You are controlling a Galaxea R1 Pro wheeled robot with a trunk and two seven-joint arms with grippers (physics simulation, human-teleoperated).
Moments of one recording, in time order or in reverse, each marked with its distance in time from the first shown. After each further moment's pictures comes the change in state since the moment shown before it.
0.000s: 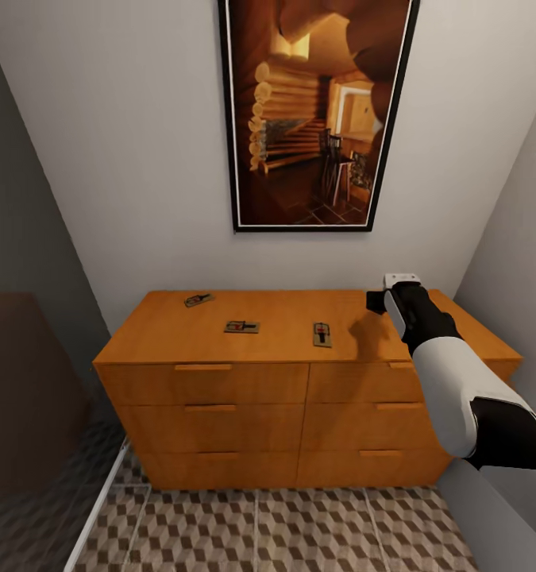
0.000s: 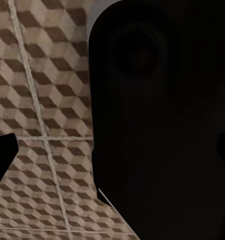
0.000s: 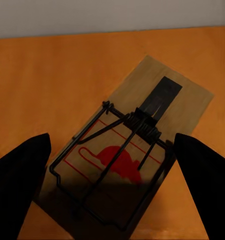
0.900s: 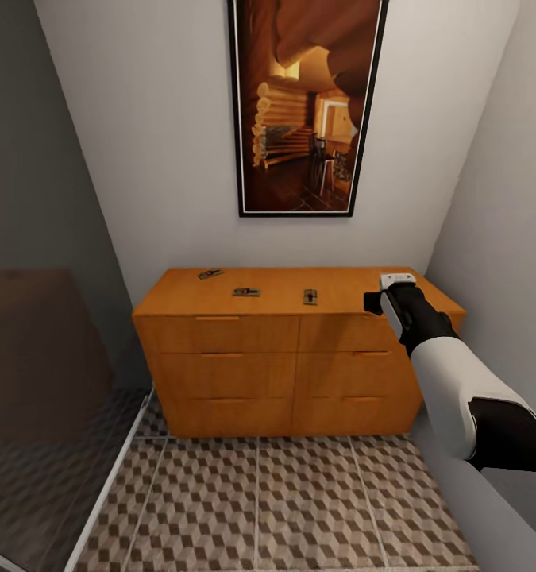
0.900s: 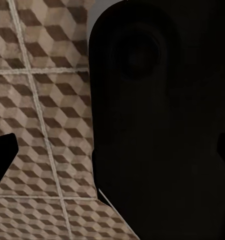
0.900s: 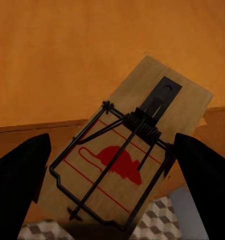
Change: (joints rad) left arm 0.000 0.000 0.000 -0.001 0.000 0.000 0.000; right arm 0.000 0.000 0.051 0.012 0.001 -0.001 0.000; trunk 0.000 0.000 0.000
